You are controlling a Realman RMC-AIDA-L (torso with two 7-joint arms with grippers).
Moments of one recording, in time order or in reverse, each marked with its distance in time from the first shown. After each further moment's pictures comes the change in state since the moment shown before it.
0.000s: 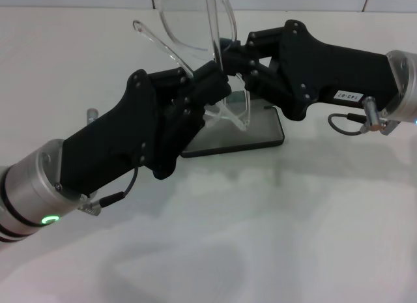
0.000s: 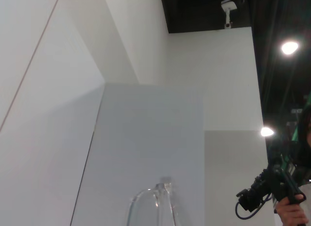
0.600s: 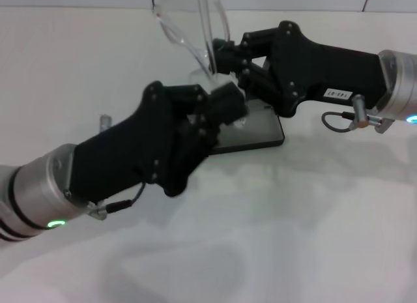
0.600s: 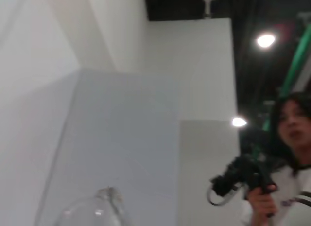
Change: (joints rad) left arm -0.013 0.002 0.005 0.029 0.068 0.001 -0.008; right arm 0.002 0.000 -0.020 -0.006 -0.001 0.066 0.000
